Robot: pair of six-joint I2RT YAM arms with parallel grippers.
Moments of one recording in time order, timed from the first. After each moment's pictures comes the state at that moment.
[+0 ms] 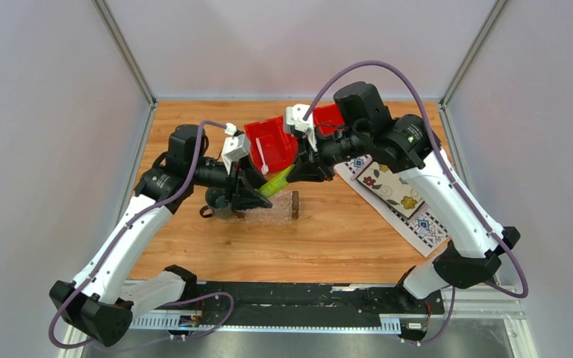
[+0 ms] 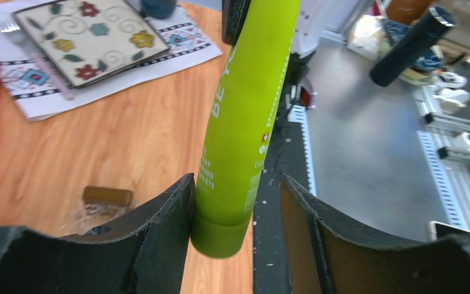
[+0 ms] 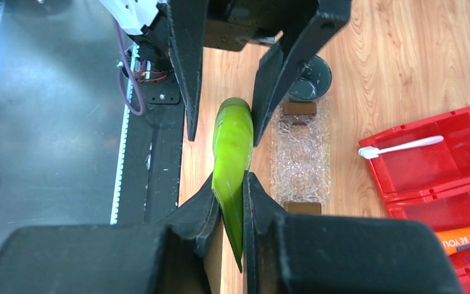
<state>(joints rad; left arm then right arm) -0.44 1.07 1.14 -0.53 1.19 0.14 0.78 1.52 2.02 -1.13 -0.73 -0.42</state>
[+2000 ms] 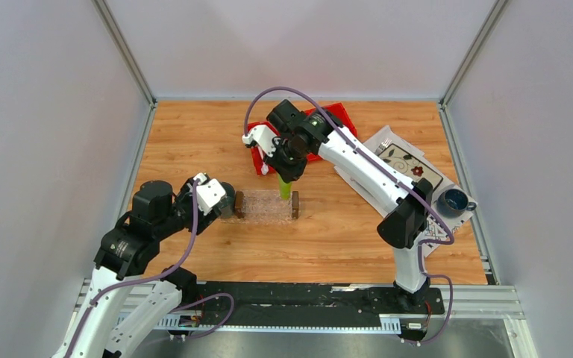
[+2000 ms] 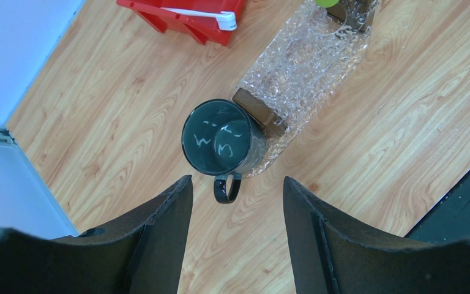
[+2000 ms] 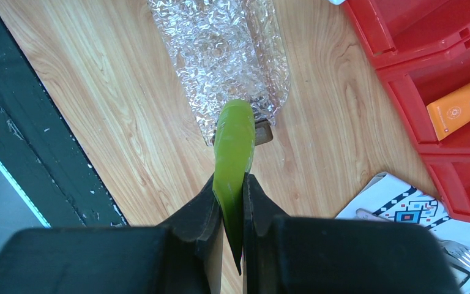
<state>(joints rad) -0.40 0.58 0.94 -0.91 0.20 0.53 0.83 1.98 2.15 -1.30 -0.19 -0.36</state>
